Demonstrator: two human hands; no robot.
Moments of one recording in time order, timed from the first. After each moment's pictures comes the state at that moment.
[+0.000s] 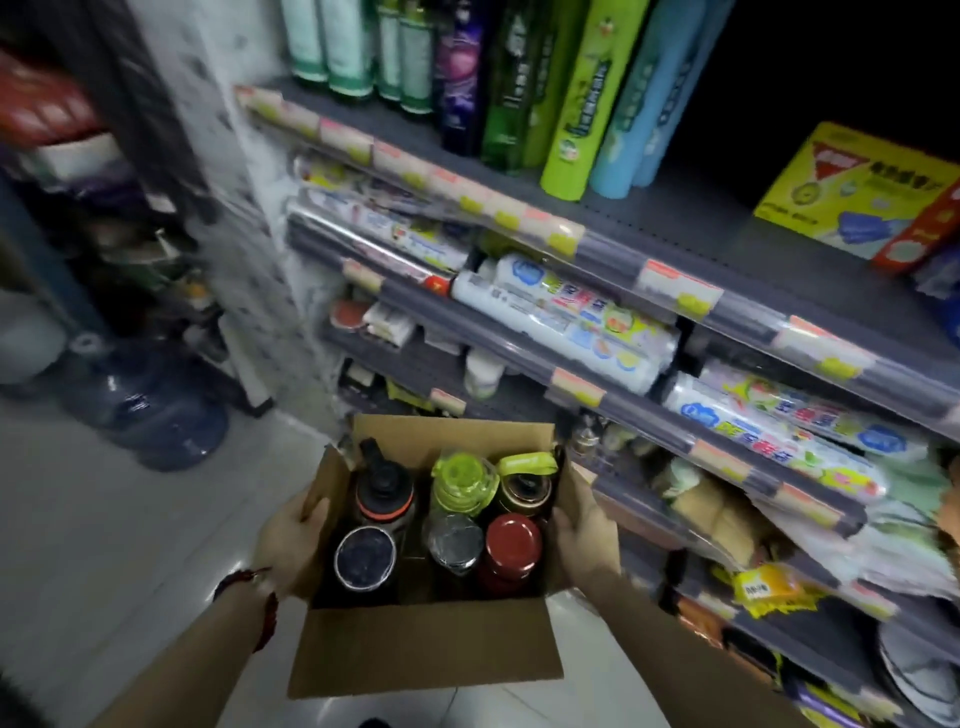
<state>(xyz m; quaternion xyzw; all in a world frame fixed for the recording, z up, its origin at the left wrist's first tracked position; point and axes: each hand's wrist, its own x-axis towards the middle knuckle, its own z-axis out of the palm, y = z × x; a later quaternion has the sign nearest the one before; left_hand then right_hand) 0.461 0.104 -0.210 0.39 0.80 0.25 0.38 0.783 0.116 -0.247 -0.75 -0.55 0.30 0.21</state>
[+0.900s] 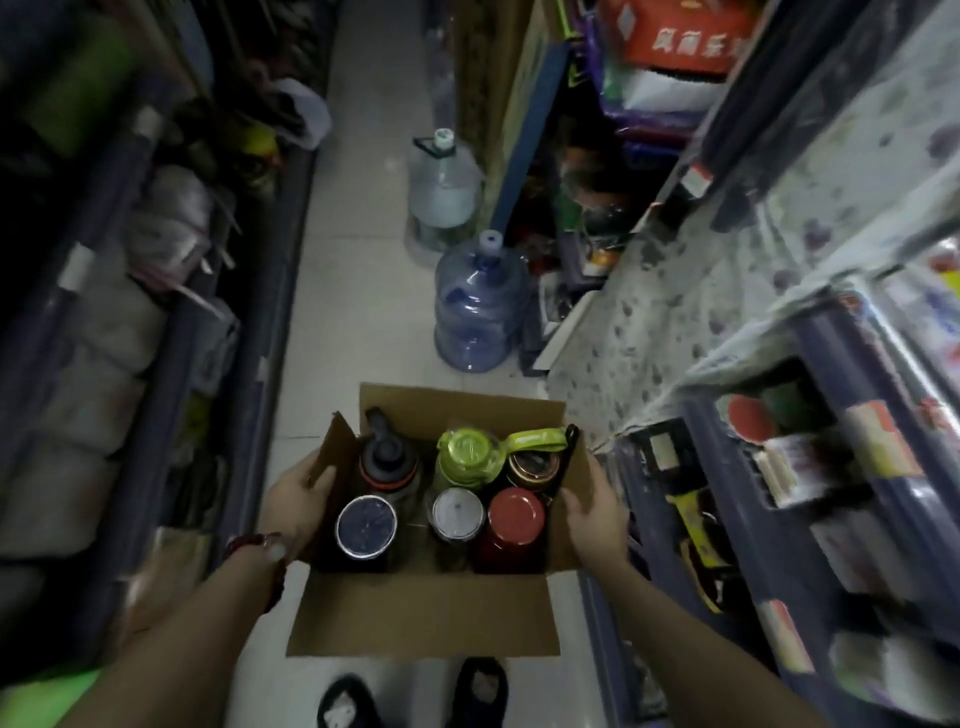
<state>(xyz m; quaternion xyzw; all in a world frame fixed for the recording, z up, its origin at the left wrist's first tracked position) 0.217 0.007 -0.347 0.02 0.88 0.40 0.24 0.416 0.276 -0.366 -0.46 -0.80 0.39 0.07</state>
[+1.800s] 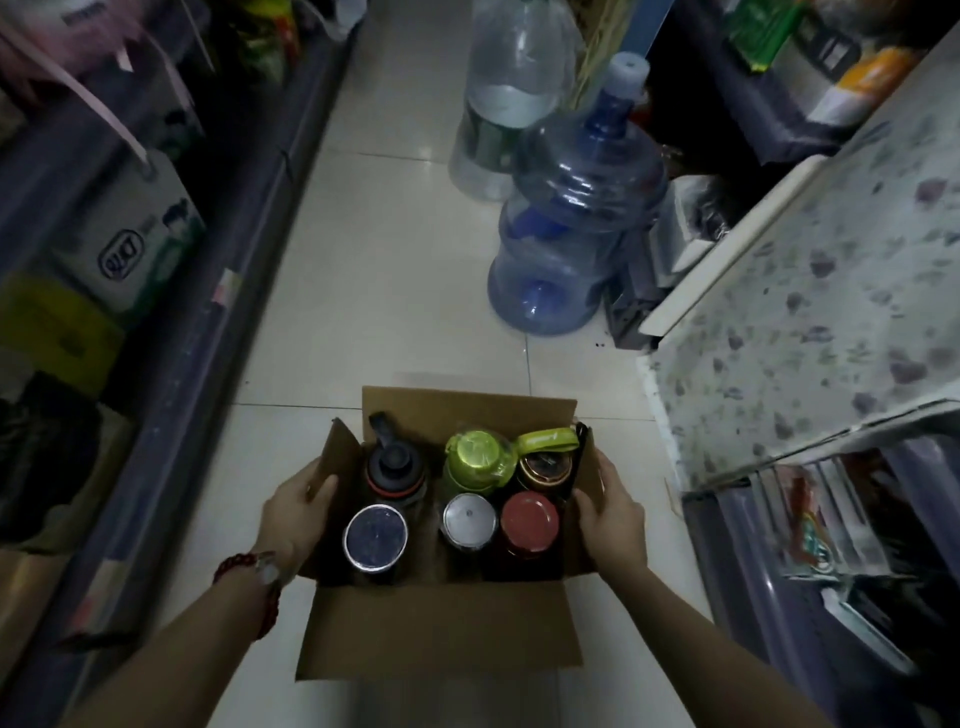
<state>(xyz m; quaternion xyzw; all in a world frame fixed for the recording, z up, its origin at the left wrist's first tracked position) 0.128 -0.021 -0.789 -0.01 0.89 0.41 0.21 0.292 0.268 -0.796 -0.38 -0.84 0.37 0.08</state>
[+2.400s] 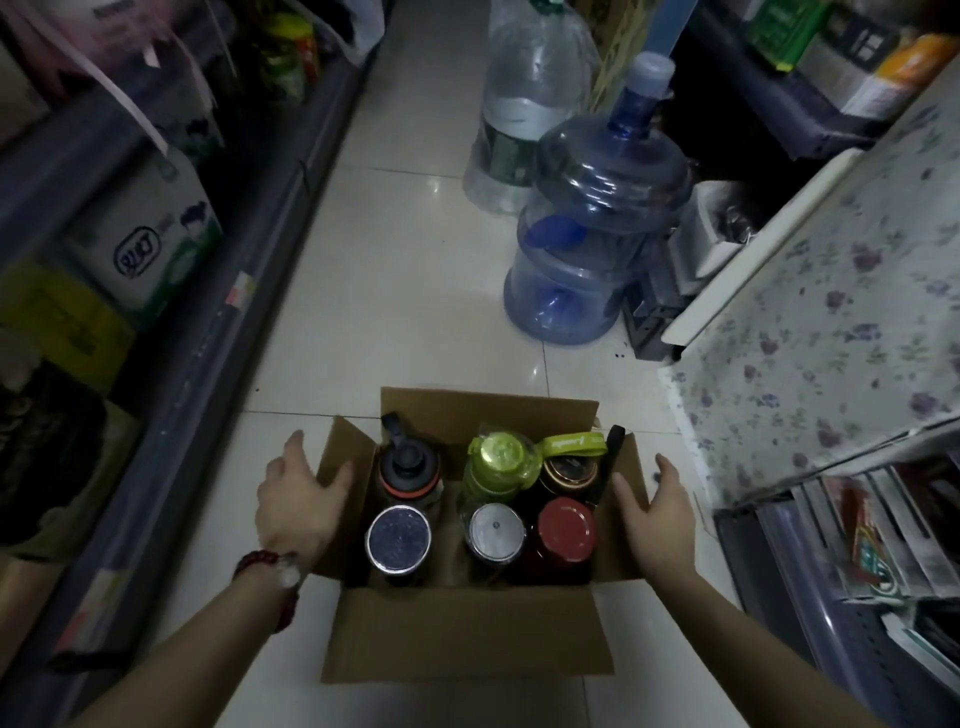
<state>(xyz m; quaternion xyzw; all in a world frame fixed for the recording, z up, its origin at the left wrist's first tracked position) 0.110 -0.015 -0.810 -0.05 0.94 0.32 0.10 0.287 0.288 -0.821 -0.46 -0.81 0.35 0.11</state>
